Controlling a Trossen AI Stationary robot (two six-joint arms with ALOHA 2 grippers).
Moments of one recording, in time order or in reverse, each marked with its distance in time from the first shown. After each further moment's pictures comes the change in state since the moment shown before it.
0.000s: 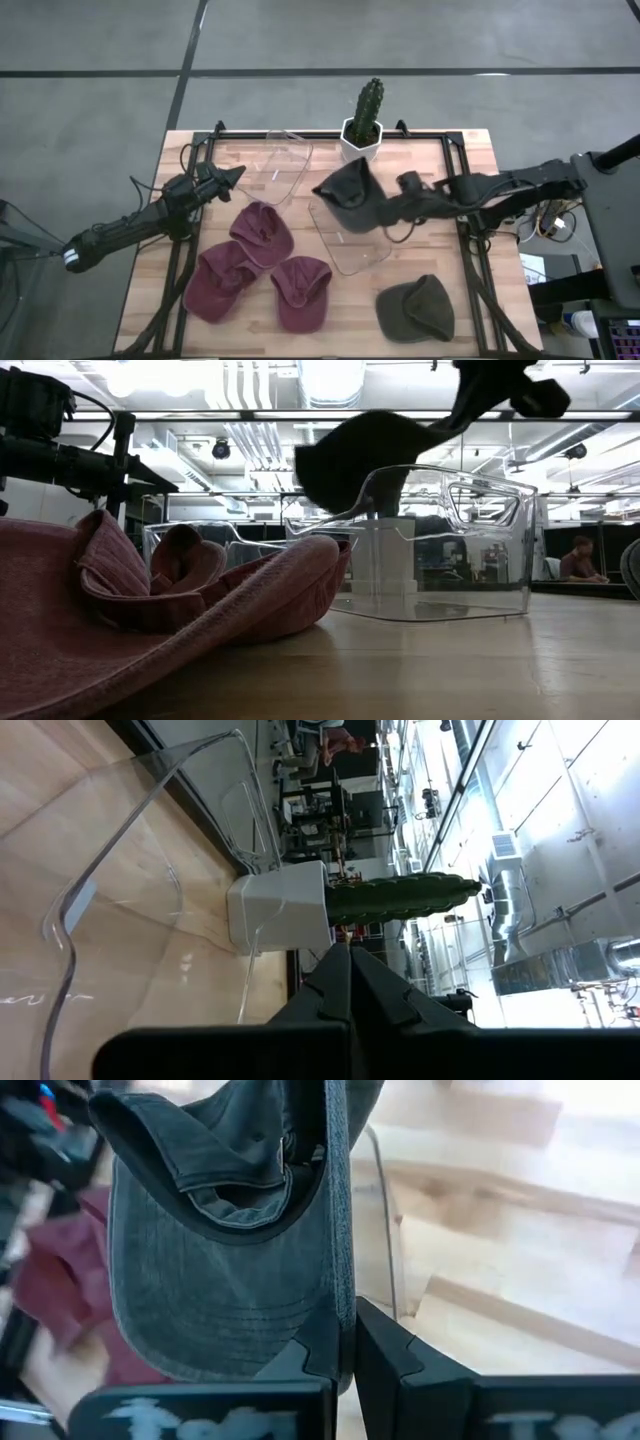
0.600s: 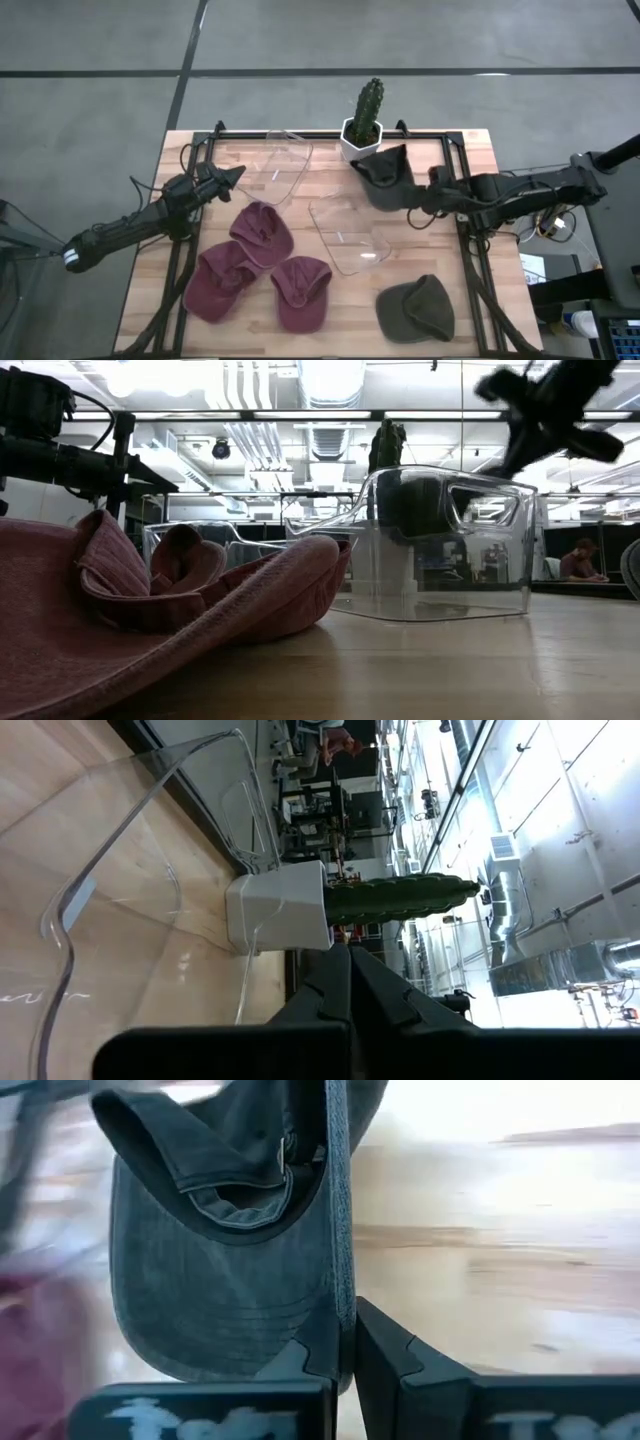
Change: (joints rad) left arm 0.000 -0.001 0.000 0.001 0.000 -0.007; right arm -0.088 -0.329 -0.343 -0.018 0.128 0.136
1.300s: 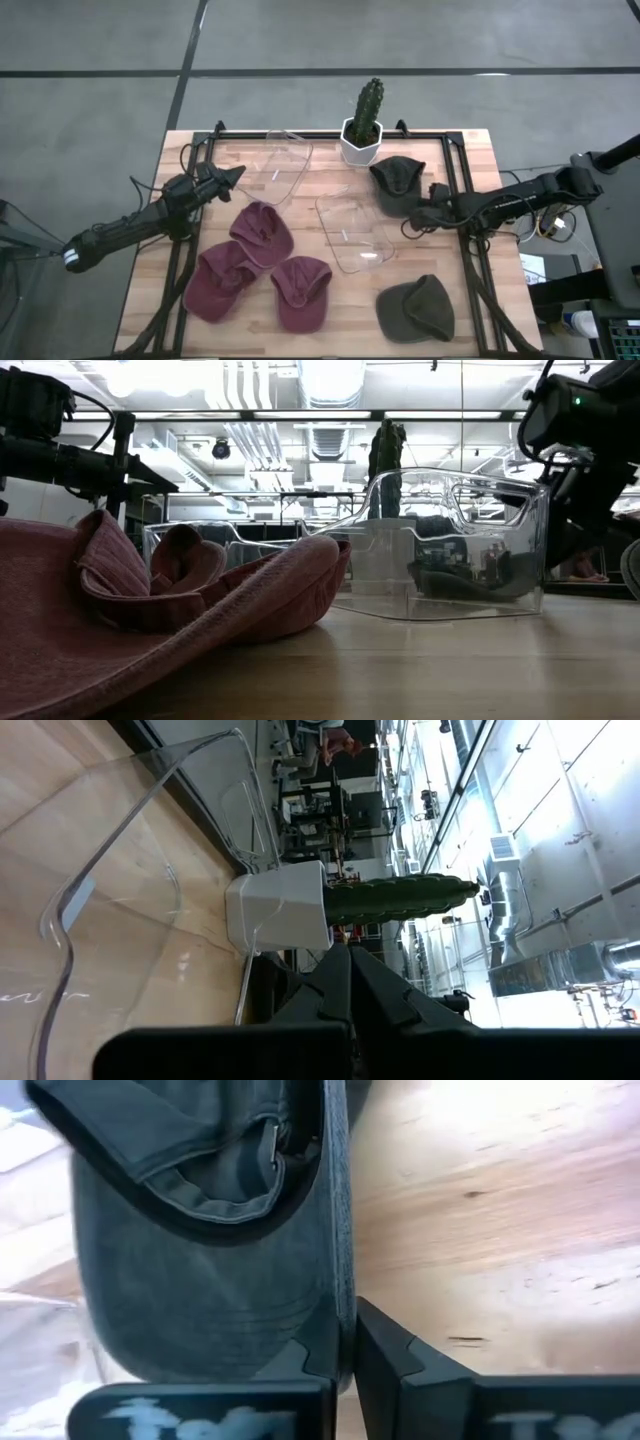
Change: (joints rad) left arm 0.000 0.000 0.000 0.001 0.000 -0.003; right arm -0.014 0.089 -0.406 0.231 0.035 0.340
